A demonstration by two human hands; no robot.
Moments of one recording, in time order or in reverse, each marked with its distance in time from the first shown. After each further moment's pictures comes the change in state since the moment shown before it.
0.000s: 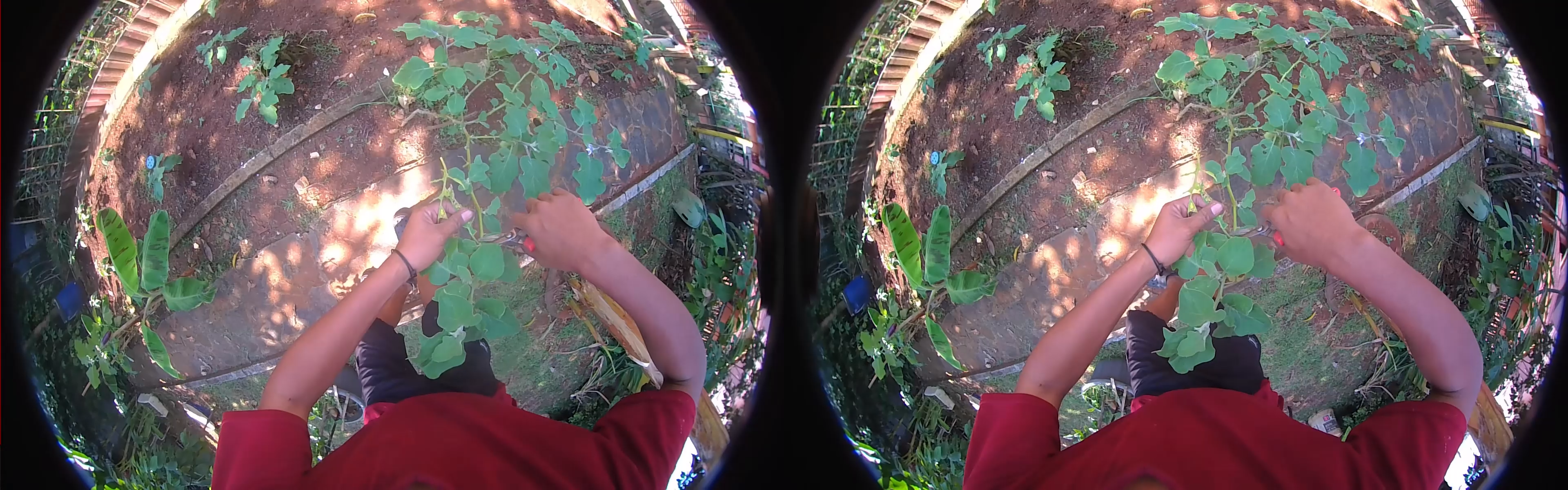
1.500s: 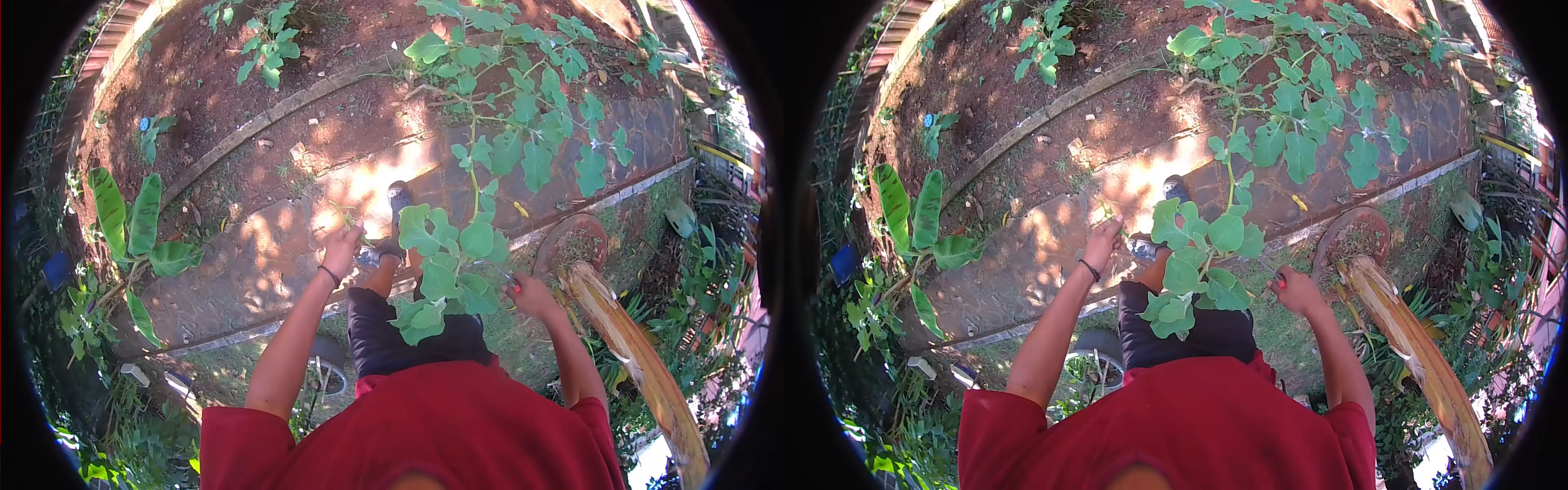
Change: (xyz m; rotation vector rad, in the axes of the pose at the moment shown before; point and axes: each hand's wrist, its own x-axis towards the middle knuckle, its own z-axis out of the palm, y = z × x) left_hand -0.075 -0.152 -0.130 -0.179 0.394 -0.234; right_hand -0.074 -0.064 0.220 0.832 -0.303 0.554
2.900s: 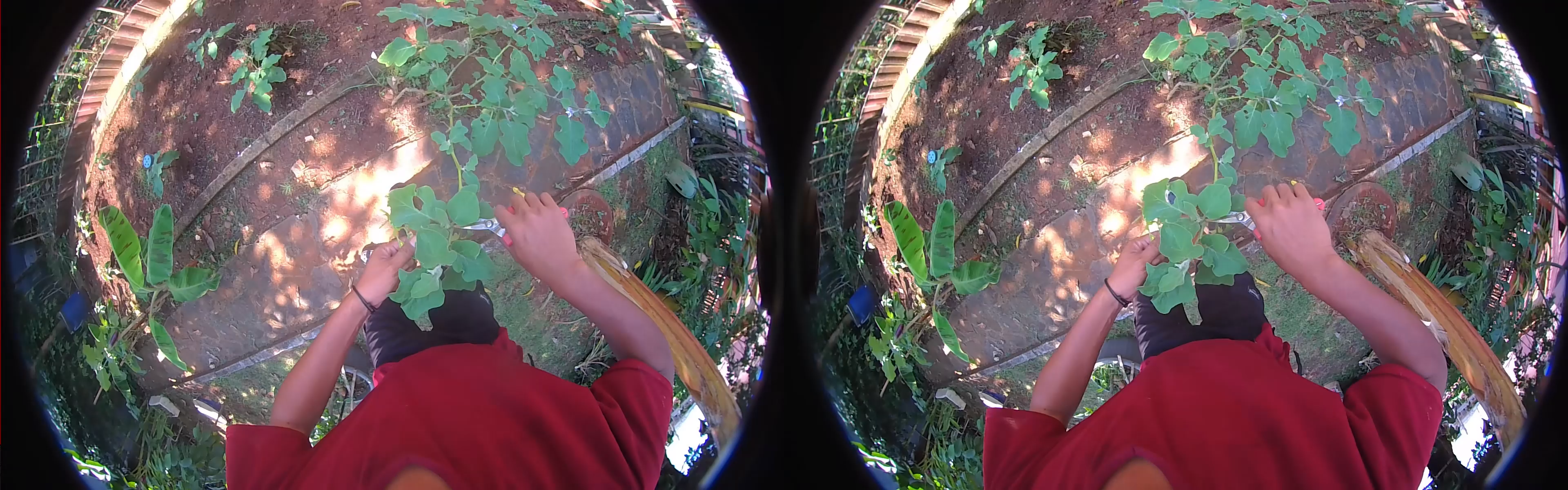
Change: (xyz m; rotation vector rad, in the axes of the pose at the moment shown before) left_hand -0.114 0.058 0.084 0.001 -0.434 0.026; right_hand -0.085 -0.133 -0.116 -0.759 0.643 -0.520
